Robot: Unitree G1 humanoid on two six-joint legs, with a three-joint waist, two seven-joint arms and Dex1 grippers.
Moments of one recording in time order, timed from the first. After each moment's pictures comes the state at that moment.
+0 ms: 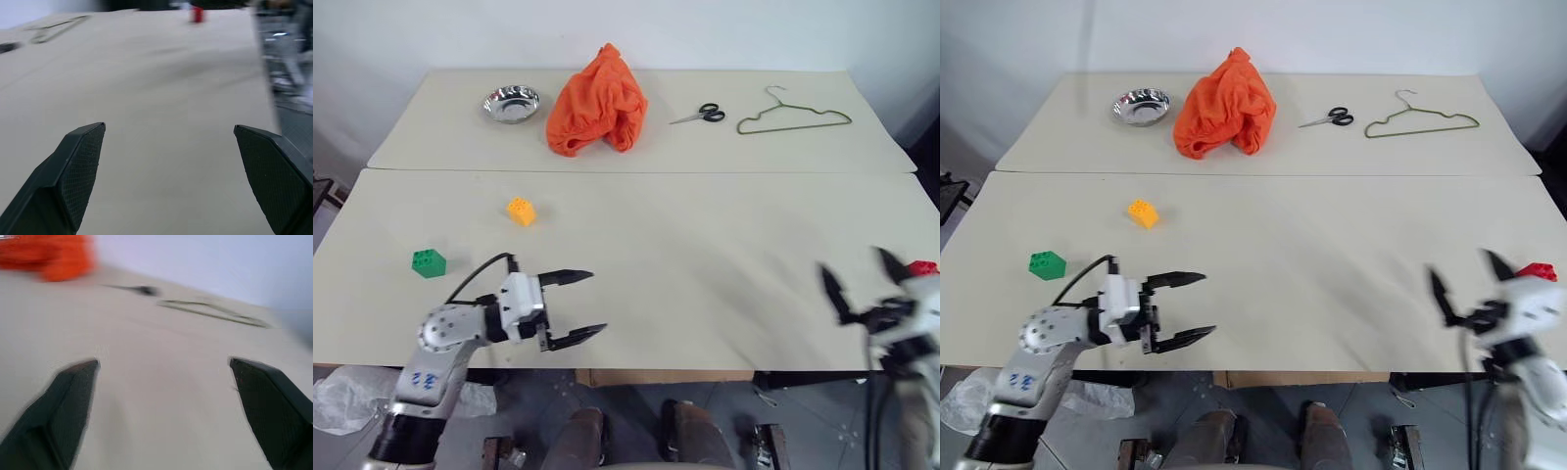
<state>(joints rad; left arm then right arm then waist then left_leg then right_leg) -0.12 0.55 -0.03 -0.18 -0.40 0.00 -1.03 0.27 -0.45 -0.65 -0.14 0.41 -0.11 0.51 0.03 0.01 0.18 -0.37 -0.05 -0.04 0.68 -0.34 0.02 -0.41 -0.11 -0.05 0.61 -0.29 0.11</state>
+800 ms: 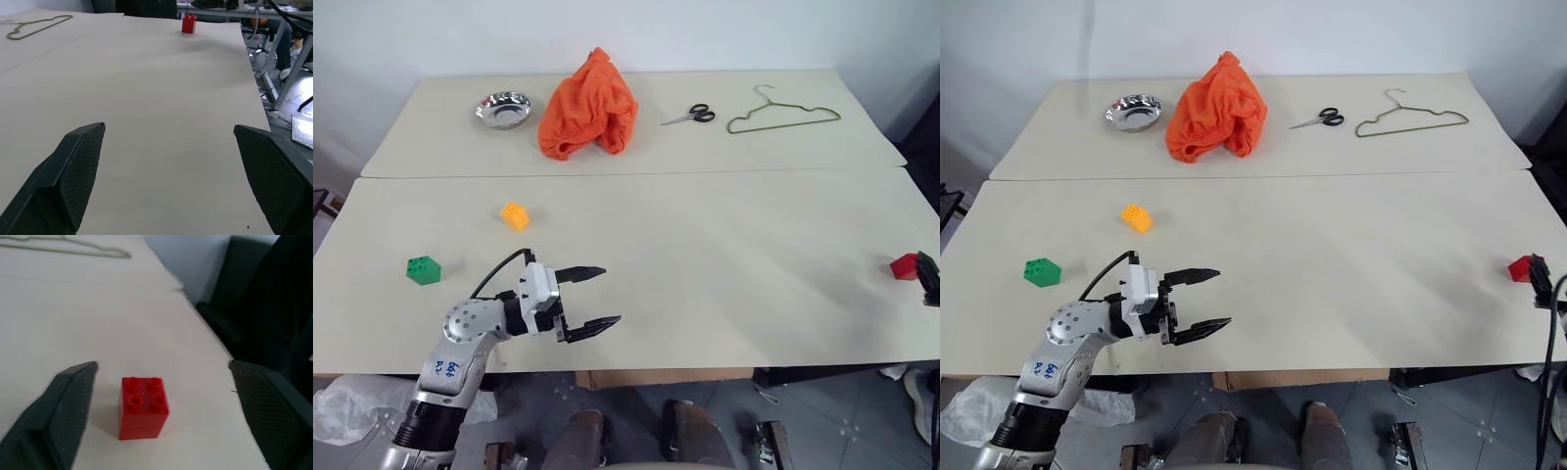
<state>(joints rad) -0.12 0.50 -0.05 -0.17 -0.41 0.07 -0.97 -0.18 -0.78 -0.63 0.55 0.38 0.05 0.51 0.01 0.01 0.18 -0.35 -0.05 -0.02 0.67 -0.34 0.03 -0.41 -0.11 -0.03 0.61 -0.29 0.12</state>
